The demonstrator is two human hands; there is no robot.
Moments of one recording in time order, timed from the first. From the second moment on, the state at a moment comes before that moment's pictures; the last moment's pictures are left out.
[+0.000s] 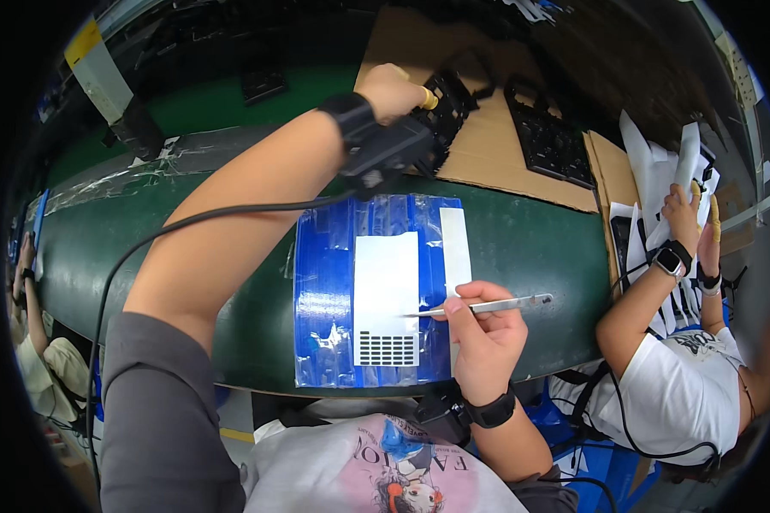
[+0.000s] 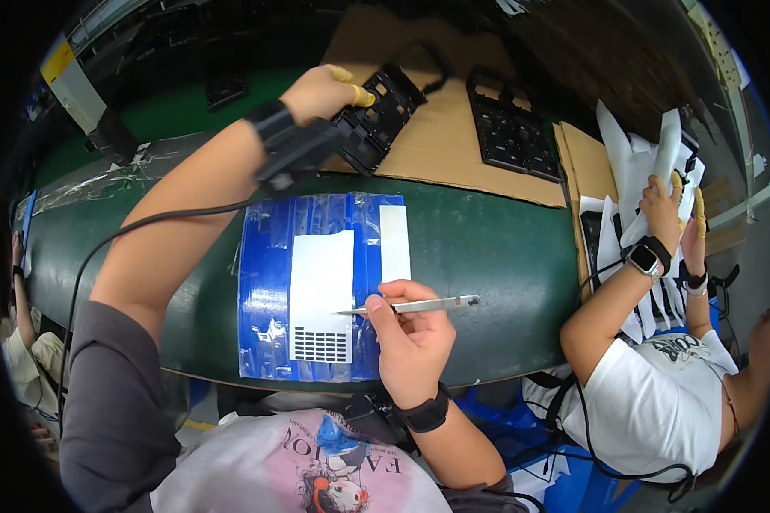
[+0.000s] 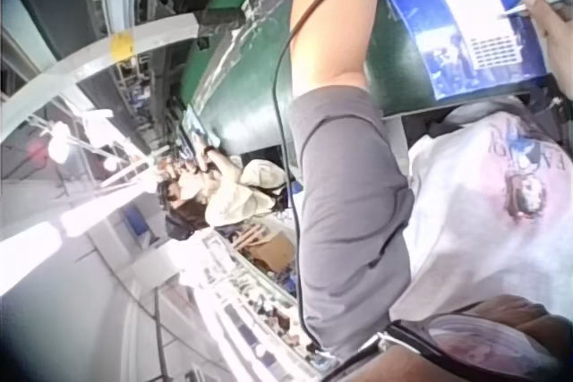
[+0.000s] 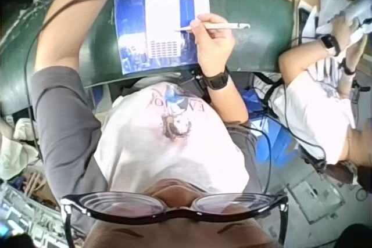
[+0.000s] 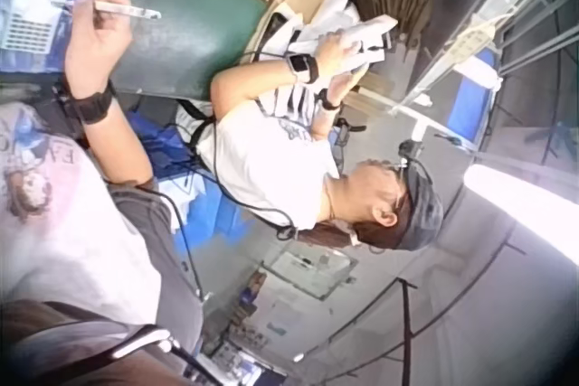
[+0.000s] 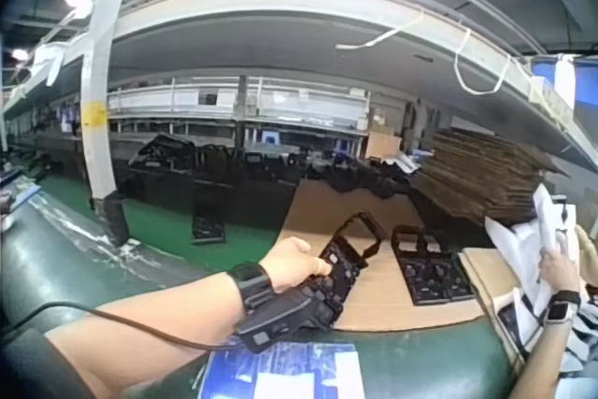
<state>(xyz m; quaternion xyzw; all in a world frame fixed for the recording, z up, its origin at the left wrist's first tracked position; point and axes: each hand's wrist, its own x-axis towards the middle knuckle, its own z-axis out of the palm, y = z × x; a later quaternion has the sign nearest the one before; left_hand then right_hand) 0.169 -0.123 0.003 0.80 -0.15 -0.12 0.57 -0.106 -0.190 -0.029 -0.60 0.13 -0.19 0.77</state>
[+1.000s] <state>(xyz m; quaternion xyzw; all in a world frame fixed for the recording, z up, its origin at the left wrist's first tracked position) -0.032 -0.031 -0.011 0.42 -0.01 -0.27 0.87 -0.123 -0.195 -0.016 -0.53 0.13 -0.25 0.80</state>
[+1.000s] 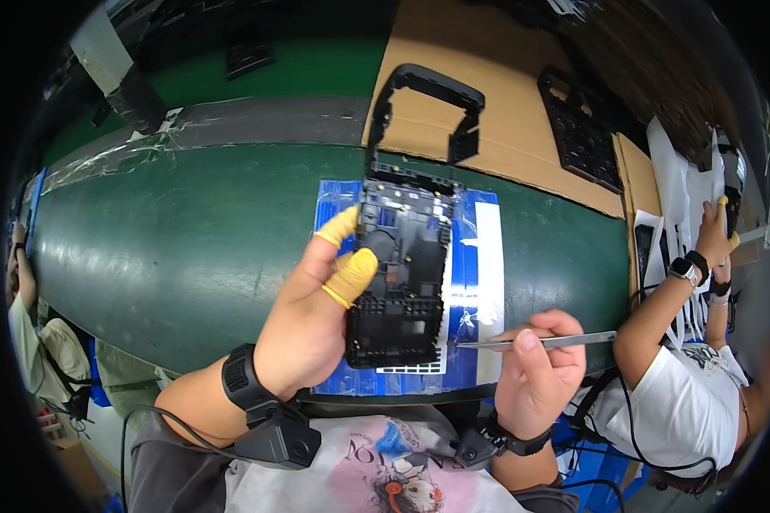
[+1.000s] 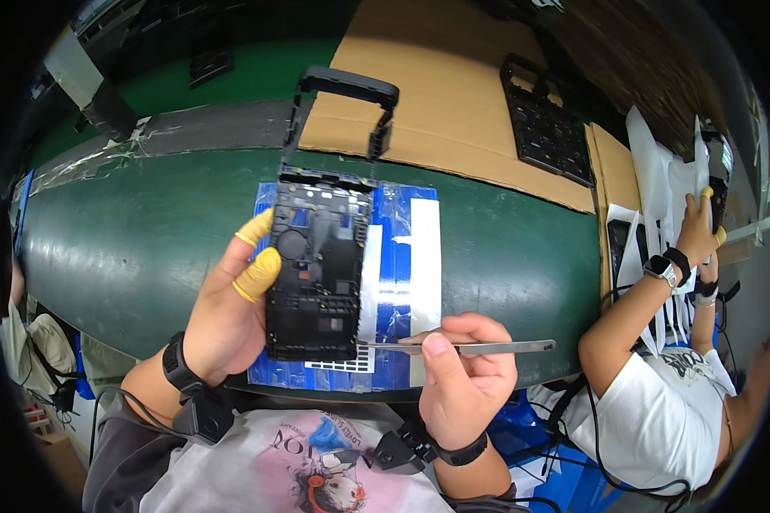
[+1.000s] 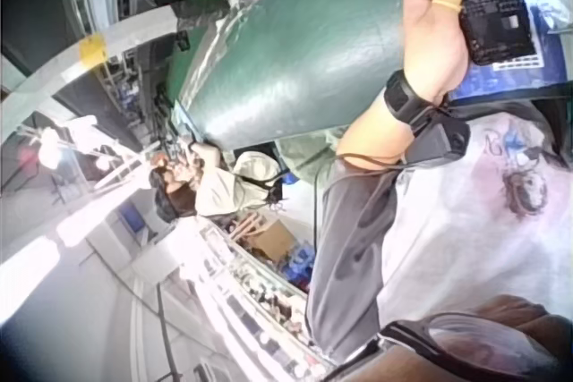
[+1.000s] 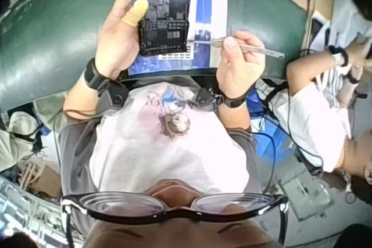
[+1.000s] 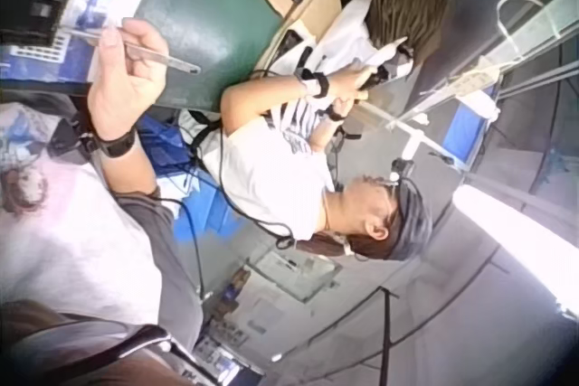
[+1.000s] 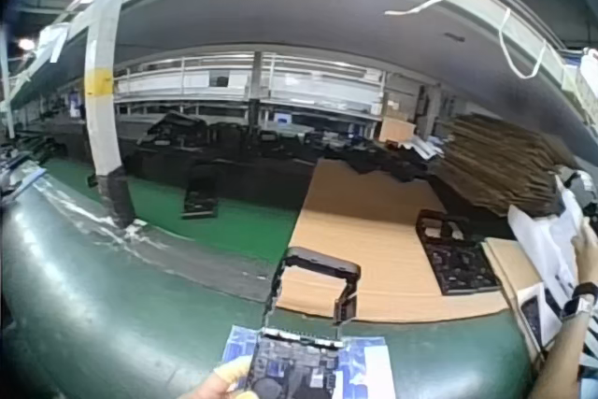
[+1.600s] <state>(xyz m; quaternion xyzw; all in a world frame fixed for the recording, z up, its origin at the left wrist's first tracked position) -0.041 -0.026 -0.005 0.35 0.00 -0.29 0.89 -0.100 -0.157 -0.010 -0.55 0.09 -0.21 0.81</state>
